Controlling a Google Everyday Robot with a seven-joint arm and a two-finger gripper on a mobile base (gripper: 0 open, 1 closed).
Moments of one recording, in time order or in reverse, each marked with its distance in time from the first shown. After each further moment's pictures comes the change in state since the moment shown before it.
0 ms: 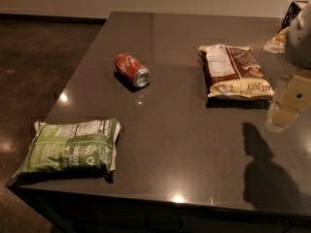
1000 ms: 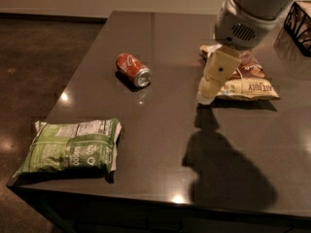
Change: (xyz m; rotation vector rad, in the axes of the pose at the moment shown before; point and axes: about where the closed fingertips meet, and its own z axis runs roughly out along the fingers) arm -0.102 -0.032 0.035 -0.042 -0.065 0.074
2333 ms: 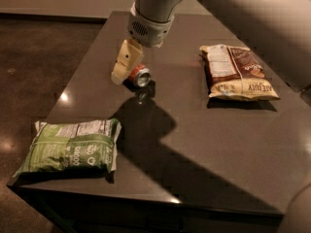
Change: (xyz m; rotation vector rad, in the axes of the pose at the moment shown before) arm -0.156 -0.030 0.098 -0.068 -0.056 0.239
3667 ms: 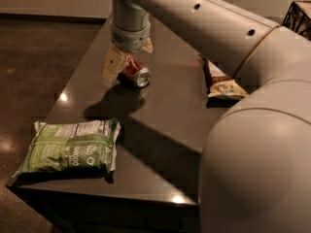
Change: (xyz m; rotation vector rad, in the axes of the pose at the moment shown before) arm -0.036 -0.021 0.069 0.064 0.139 0.091
